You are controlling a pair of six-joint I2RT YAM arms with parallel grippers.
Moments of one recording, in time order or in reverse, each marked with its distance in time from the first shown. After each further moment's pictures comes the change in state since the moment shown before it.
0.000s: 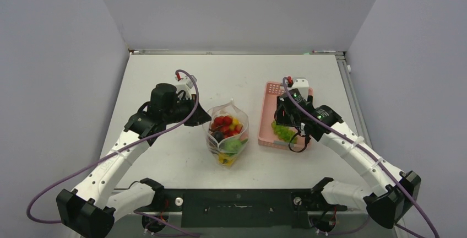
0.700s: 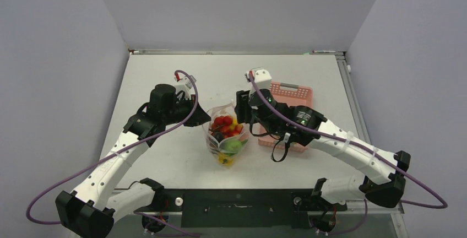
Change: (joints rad) left arm 0.000 -0.012 -0.005 0.000 -0.004 -0.006; right arm 0.416 0.175 0.289 0.188 -0.036 0.030
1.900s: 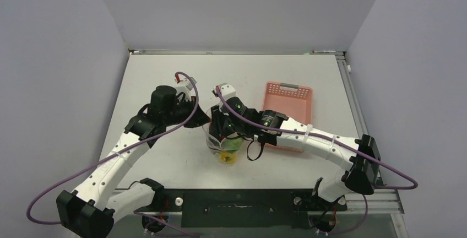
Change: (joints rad) left arm 0.000 -0.003 -0.030 0.014 -0.008 0.005; right arm 0.001 0.187 -0.086 0.226 -0.290 0.019
